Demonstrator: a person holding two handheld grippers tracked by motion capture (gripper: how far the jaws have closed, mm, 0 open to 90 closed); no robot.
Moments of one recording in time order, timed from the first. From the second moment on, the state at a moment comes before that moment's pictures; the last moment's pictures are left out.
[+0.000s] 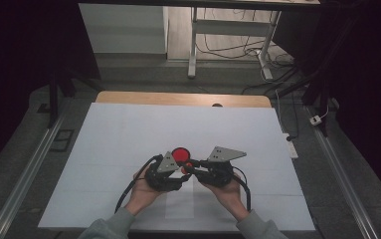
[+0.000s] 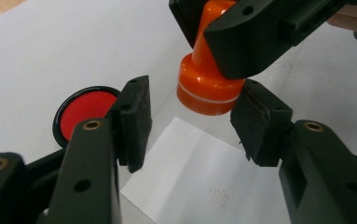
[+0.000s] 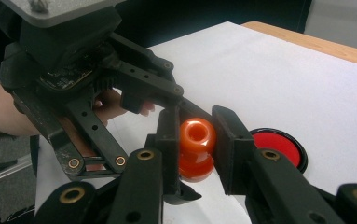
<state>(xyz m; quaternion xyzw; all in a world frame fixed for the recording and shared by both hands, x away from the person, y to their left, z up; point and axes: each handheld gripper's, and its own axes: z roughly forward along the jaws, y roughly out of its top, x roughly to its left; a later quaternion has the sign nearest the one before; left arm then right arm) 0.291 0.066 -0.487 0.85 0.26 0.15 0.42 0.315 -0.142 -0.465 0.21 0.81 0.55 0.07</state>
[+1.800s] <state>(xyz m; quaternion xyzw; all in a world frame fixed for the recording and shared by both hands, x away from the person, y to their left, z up) 0.287 0.064 -0.492 0.86 0.25 0.16 0.41 0.311 -0.139 -0.470 0.20 0.81 0.54 0.09</state>
